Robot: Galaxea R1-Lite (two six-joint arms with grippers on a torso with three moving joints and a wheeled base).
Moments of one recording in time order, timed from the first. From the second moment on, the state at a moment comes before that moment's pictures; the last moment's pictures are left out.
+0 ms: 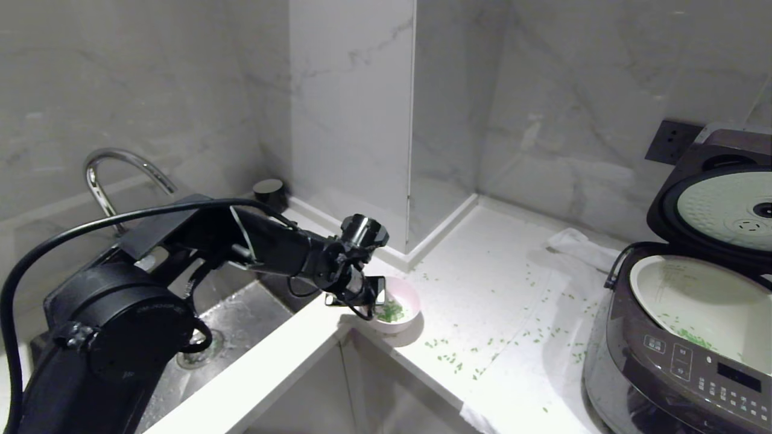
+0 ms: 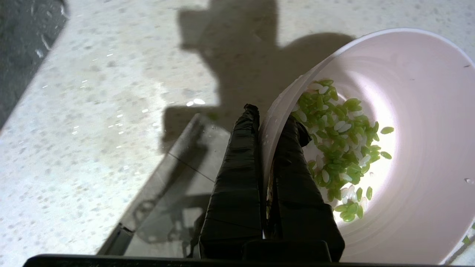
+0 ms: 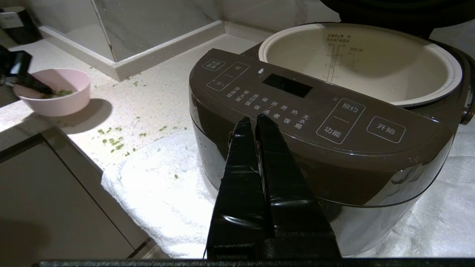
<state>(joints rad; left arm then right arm) -0.56 2.35 -1.61 0.19 0.14 -0.45 0.00 0.00 0.00 -0.01 0.00 0.01</state>
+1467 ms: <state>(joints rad) 0.17 2.46 -1.74 0.11 0.34 -0.58 0.00 0.00 0.00 -0.01 0.00 0.01</state>
